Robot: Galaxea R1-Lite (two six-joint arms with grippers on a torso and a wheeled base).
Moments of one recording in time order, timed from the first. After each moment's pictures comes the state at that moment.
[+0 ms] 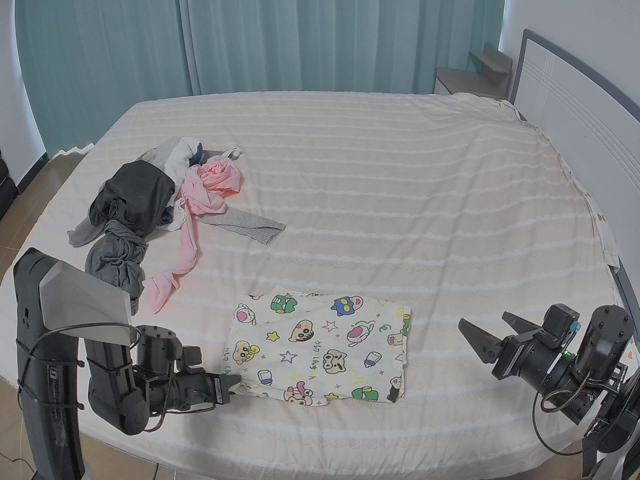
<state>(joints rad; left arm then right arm) -0.23 2.36 -0.33 -1.36 -0.33 -0.28 0.57 1.72 -0.02 -1.53 -0.22 0.36</state>
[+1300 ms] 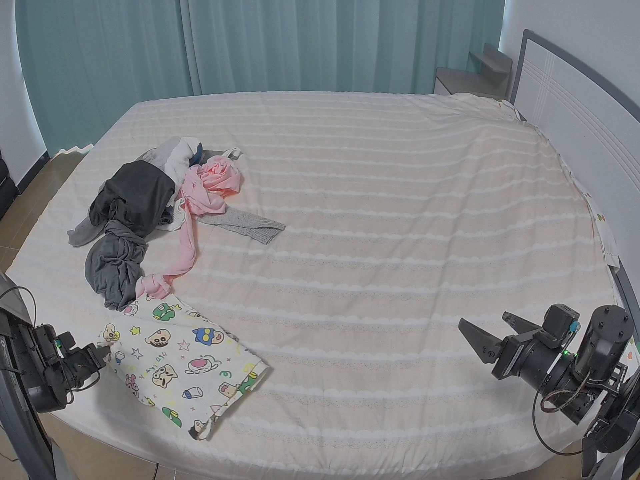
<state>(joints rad) 0.61 2.46 -0.37 -1.50 -0.59 -0.23 0.57 1.72 -0.02 -1.53 -0.22 0.36</state>
